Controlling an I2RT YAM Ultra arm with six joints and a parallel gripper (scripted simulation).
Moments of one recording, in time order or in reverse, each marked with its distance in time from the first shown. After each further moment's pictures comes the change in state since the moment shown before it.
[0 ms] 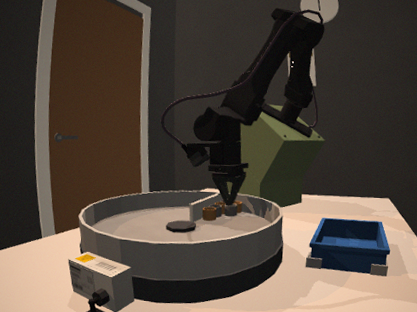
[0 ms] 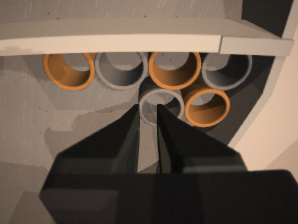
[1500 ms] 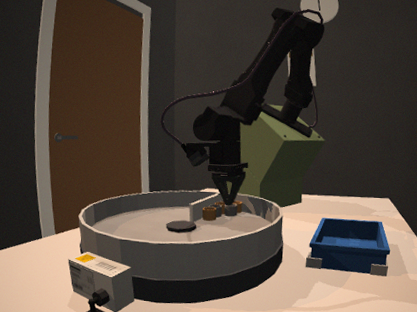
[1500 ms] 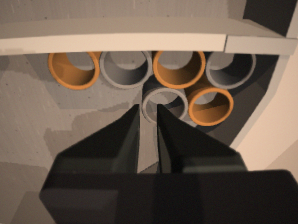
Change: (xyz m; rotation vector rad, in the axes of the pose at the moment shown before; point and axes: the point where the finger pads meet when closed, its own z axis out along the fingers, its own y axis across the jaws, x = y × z) arm 0.000 0.003 -0.001 0.000 0.000 0.001
